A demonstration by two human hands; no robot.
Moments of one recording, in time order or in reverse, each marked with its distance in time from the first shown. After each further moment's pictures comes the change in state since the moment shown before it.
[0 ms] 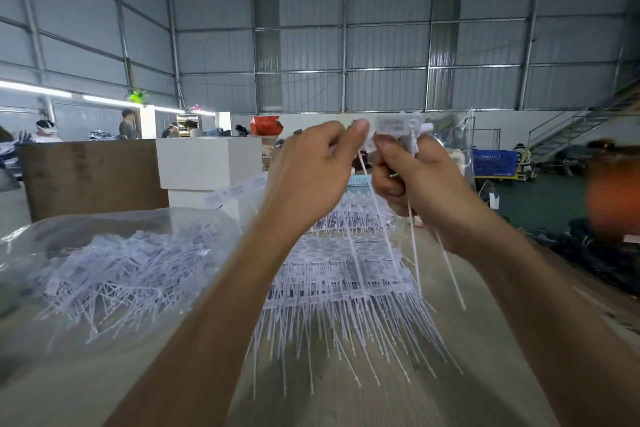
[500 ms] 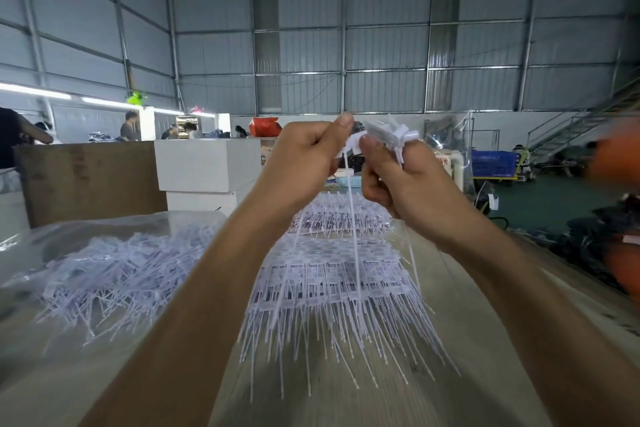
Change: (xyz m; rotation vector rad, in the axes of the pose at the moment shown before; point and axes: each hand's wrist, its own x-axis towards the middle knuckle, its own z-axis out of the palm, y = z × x) left_hand 0.003 0.004 -0.011 -0.396 -0.098 -0.120; right_hand -0.006 -0.013 0.011 -0.216 -0.027 -0.150
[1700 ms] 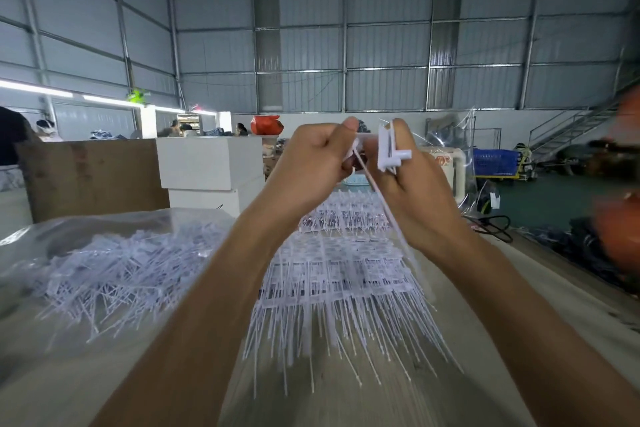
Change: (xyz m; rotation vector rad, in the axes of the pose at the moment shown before) left_hand -0.002 -0.002 0.005 0.036 -0.068 -0.061; right_hand 0.002 0.028 0.005 -0.479 0.182 -0.142
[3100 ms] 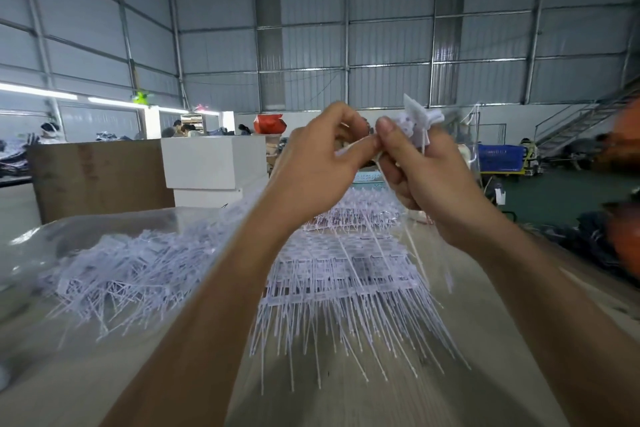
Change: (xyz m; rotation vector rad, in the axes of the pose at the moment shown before) left_hand 0.000 0.000 -0.003 0.241 0.029 0.165; right_hand 0.006 -0.012 -0.014 0.648 -0.045 0.236
